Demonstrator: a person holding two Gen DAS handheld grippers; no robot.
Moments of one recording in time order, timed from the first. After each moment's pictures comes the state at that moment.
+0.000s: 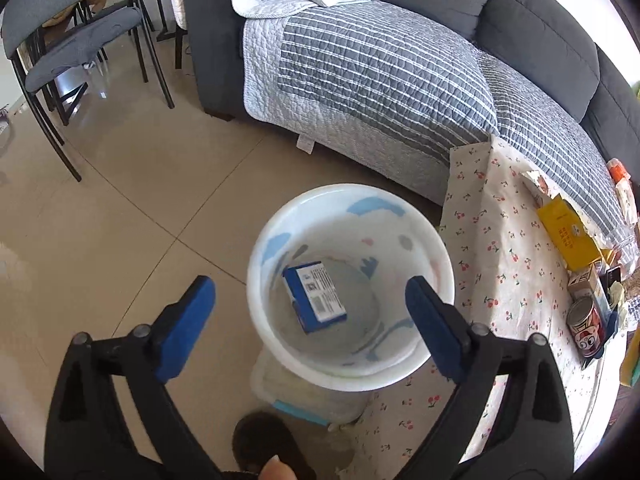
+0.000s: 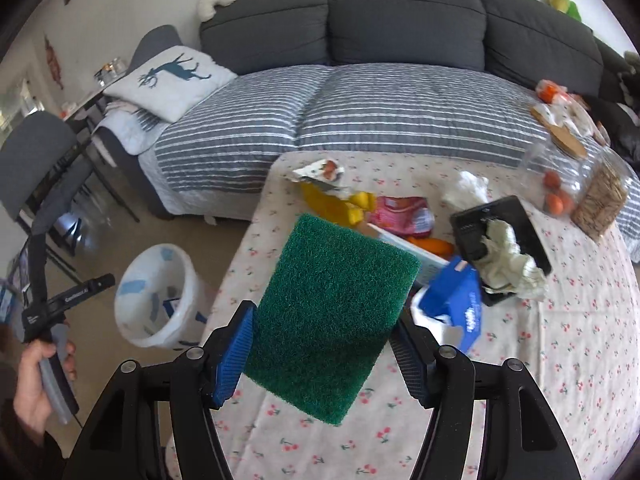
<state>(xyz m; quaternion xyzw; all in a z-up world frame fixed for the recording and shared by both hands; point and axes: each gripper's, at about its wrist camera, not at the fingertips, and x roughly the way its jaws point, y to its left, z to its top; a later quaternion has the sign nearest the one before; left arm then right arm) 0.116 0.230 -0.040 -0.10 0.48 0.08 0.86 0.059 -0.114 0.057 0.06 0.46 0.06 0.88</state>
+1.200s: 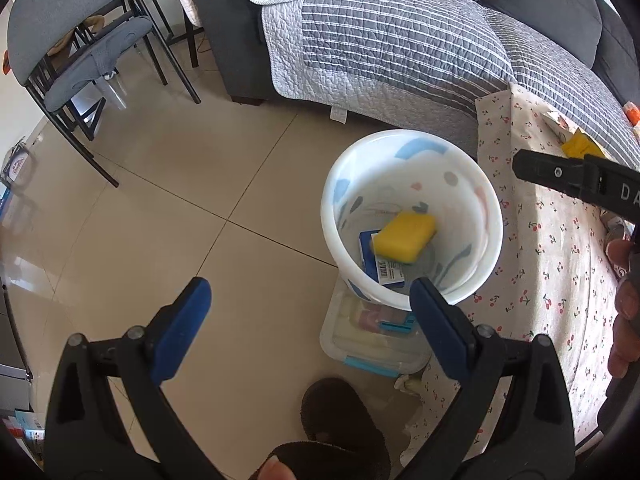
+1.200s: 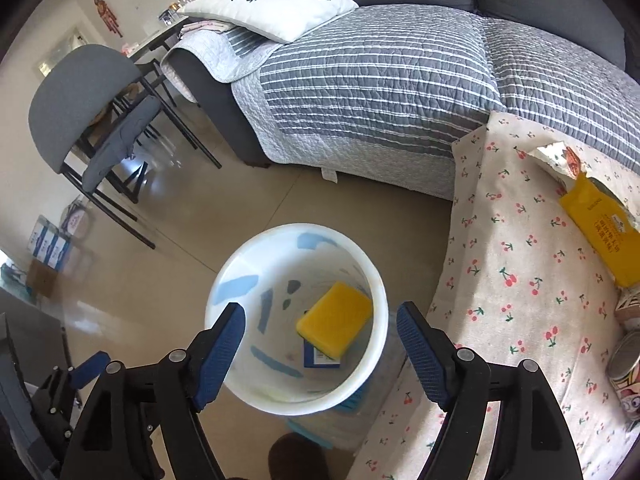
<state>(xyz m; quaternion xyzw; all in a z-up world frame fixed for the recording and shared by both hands) 0.080 0.245 -0.040 -0.02 0.52 0.10 0.85 0.158 0.078 -0.011 0.07 0.52 0.18 0.83</state>
